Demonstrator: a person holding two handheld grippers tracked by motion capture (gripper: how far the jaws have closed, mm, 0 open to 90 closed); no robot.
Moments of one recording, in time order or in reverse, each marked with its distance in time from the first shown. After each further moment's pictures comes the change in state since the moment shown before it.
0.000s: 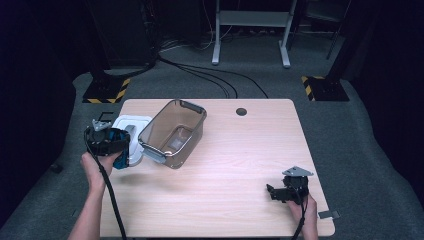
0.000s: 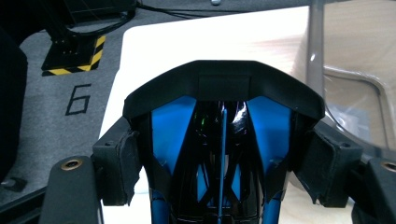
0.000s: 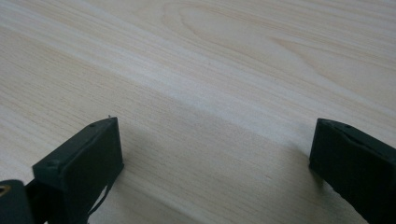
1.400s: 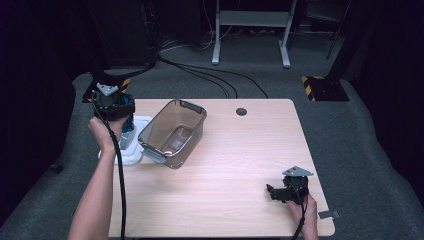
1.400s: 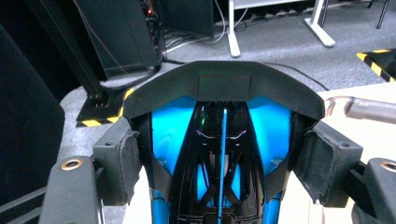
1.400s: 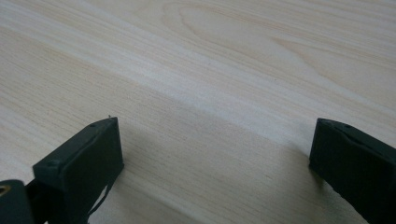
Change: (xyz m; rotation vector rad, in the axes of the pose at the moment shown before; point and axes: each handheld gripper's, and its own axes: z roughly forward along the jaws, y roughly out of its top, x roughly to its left) left arm -0.021 0.099 0.010 -0.171 0.098 0.044; right arm 0.000 0.000 0.000 0.000 0.001 0.000
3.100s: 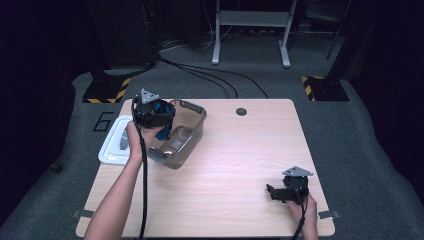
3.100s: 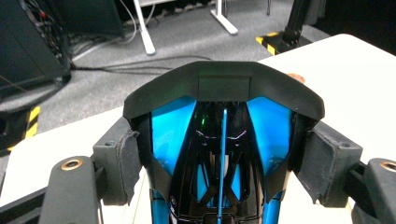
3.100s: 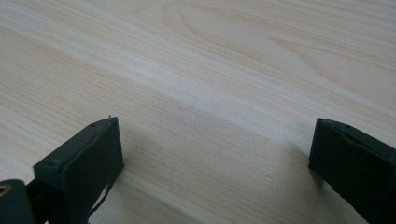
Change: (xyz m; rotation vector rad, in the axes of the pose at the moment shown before) left arm -0.094 -0.008 0.001 0.035 -0.340 0.097; right arm 0.000 0.000 0.000 -0.001 0.000 0.002
